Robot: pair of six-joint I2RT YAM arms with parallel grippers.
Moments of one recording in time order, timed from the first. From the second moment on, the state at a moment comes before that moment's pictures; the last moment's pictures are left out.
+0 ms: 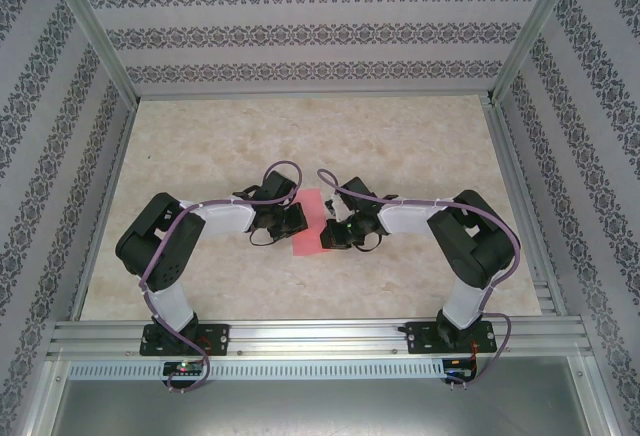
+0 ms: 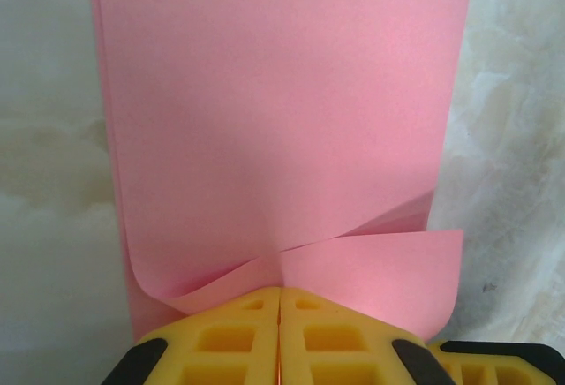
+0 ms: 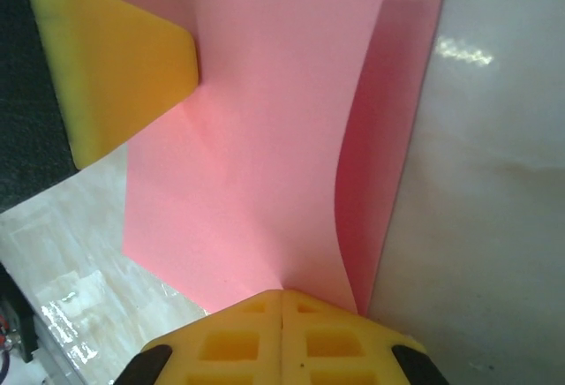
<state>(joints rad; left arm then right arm) -0.60 1.77 0.89 -0.18 0.31 -0.94 0.64 1.77 0.84 -0.21 -0.55 0.50</state>
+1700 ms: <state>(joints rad) -0.60 1.77 0.89 -0.17 0.32 -0.94 0.64 1.79 0.93 -0.40 -0.52 0.41</state>
